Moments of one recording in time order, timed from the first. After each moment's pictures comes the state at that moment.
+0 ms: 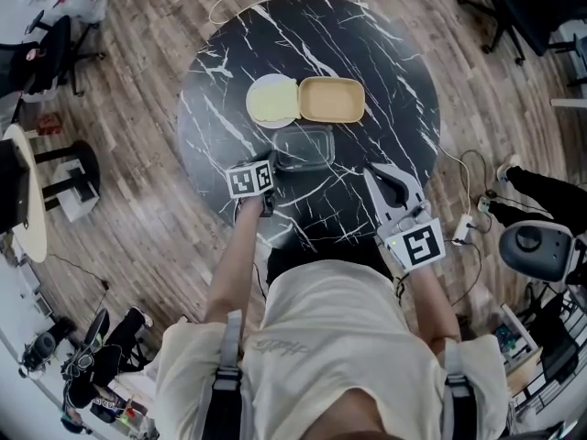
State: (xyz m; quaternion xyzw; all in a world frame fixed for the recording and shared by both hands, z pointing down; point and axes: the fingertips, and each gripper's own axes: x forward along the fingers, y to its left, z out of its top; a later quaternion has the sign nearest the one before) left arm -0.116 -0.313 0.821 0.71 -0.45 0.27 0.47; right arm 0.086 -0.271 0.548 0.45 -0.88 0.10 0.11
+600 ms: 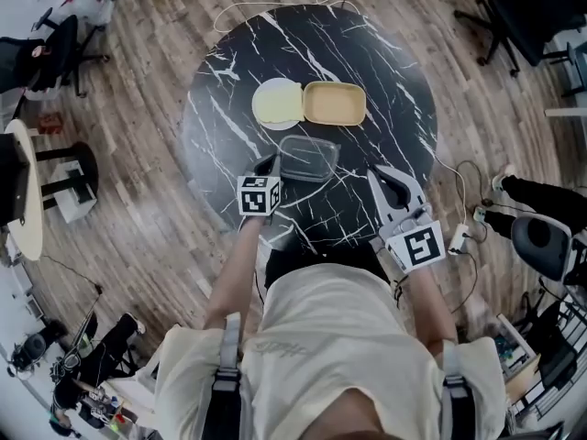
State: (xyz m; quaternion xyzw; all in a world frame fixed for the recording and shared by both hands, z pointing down) left arm -0.105 -0.304 0.767 0.78 -0.45 0.27 0.33; right arm 0.083 -0.259 0.534 0.46 -0.88 0.08 0.12
